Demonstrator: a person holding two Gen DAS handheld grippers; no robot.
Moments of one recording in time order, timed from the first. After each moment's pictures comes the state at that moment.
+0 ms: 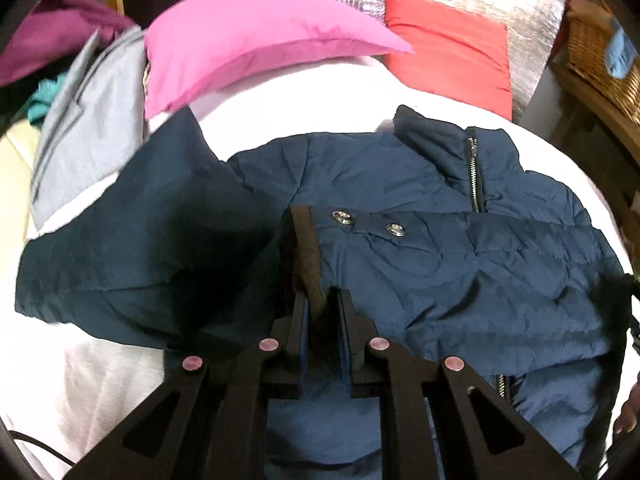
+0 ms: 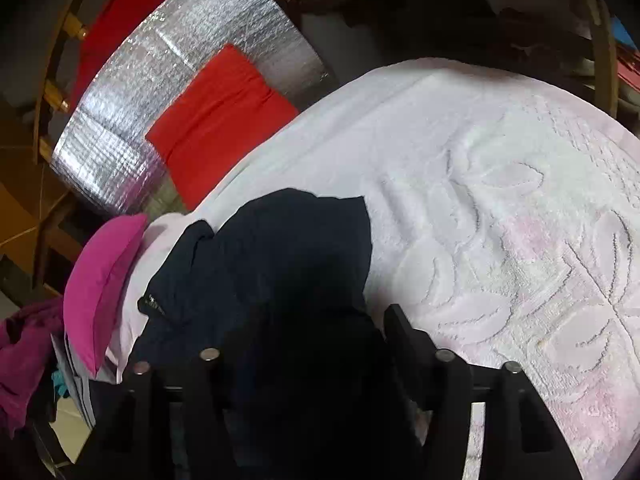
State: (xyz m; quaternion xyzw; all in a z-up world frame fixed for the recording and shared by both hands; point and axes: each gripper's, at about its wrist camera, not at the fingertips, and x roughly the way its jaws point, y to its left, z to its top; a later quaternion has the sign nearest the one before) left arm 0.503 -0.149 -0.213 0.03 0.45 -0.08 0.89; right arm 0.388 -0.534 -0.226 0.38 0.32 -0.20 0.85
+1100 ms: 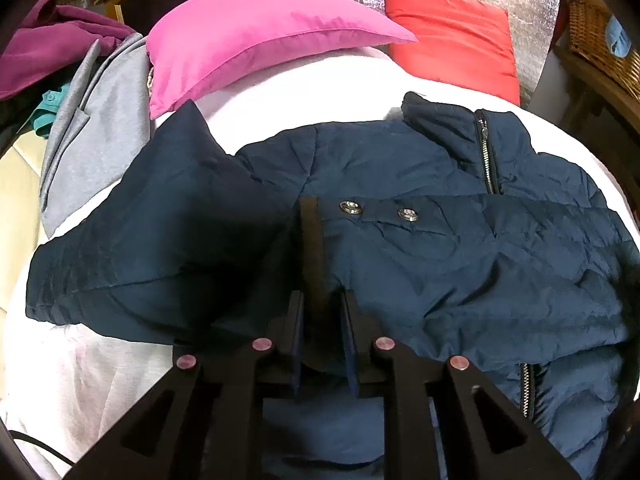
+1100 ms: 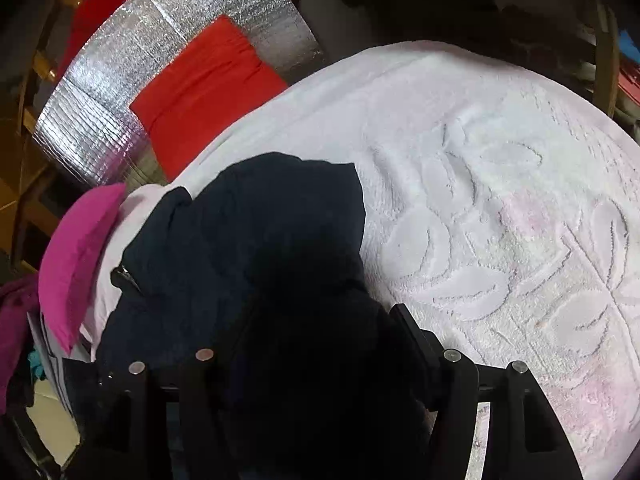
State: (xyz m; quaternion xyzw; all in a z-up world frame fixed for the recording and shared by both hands) left arm 0.506 -0.152 -0.222 0.05 0.46 -0.07 0.88; right arm 0.396 -0.522 -0.243 0.34 0.37 -0.22 0.84
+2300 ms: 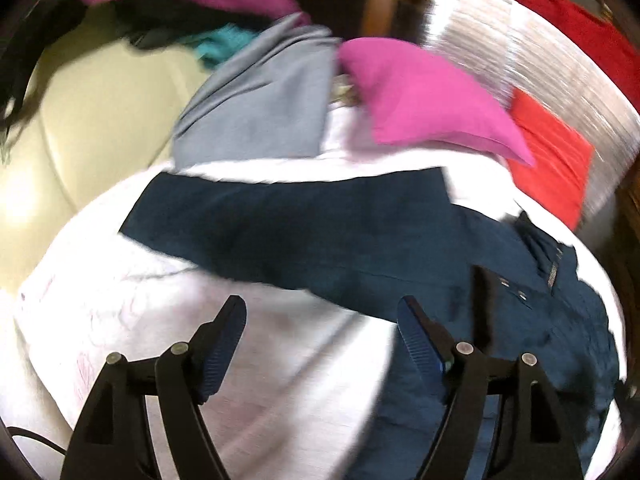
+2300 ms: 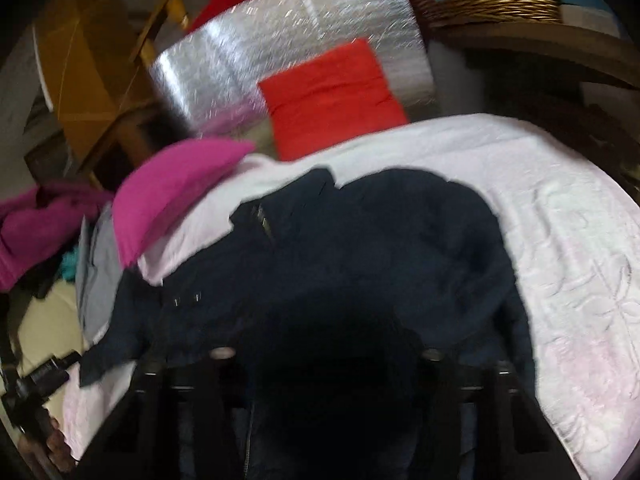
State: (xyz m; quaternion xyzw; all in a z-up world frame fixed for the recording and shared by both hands) left arm 0.467 0.045 -0.180 -0.14 0.41 0.06 0.90; right arm 0.365 -0.374 -0.177 0.22 0.33 -0.10 0.91
